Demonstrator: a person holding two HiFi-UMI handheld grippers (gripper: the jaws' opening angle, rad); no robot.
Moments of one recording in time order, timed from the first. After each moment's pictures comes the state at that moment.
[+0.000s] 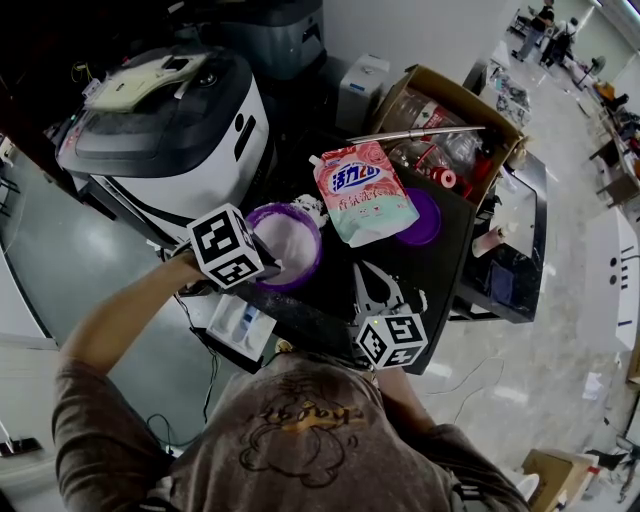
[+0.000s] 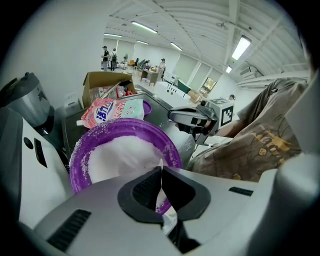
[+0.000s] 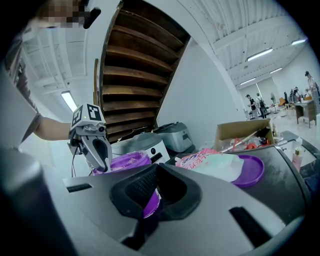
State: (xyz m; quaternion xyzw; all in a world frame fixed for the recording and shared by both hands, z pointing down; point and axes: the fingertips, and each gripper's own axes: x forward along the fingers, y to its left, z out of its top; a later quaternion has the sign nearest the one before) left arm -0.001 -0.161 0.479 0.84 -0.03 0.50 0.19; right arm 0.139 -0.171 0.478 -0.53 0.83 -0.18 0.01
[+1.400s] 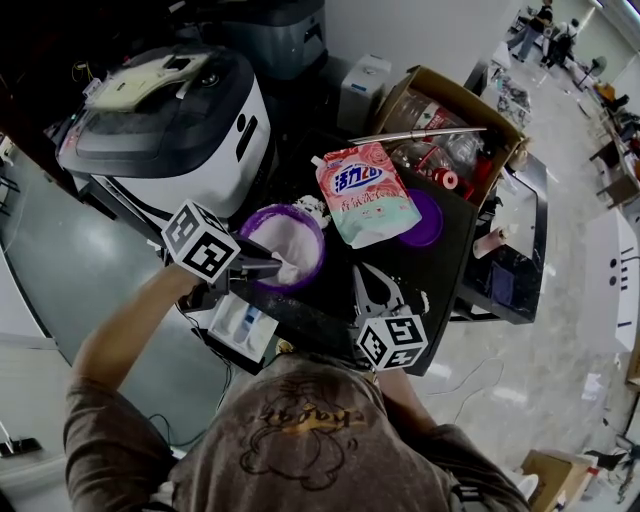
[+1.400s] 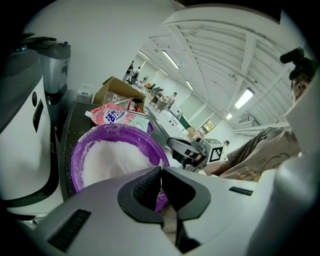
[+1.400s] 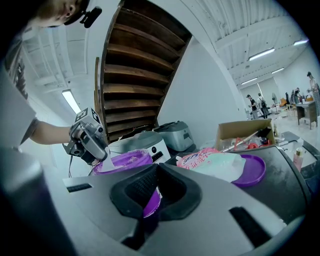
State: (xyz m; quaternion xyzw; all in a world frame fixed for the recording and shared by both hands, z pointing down) left arm -0.004 -0.171 0.453 0.88 -0.07 0.32 0.35; right arm 0.134 -0.172 0.481 -0.53 0.83 -0.18 0.00
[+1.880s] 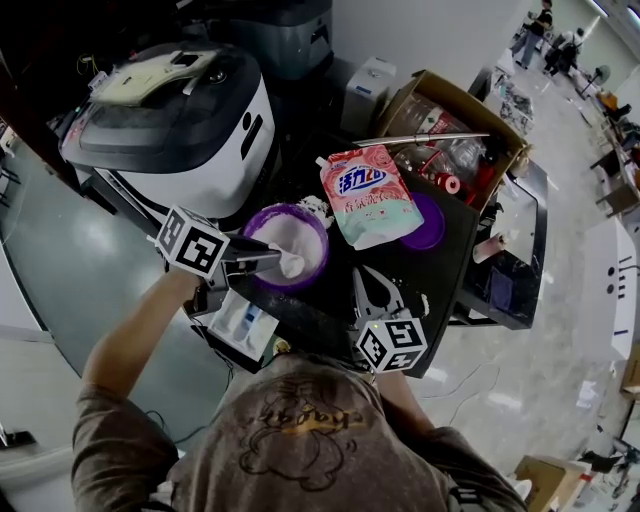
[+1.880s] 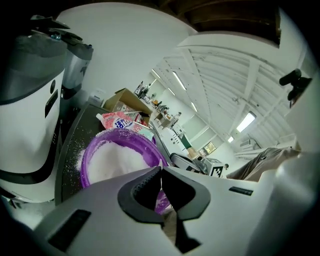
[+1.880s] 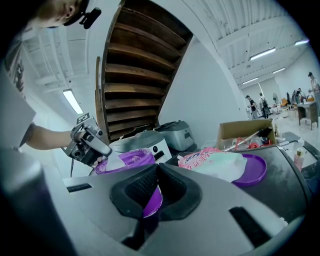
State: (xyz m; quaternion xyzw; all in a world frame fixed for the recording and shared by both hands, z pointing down) left arm -0.018 -0.188 0.446 0.88 -0.13 0.22 0.40; right arm 0.127 -0.169 0.480 -0.53 0.83 -0.18 -0.01
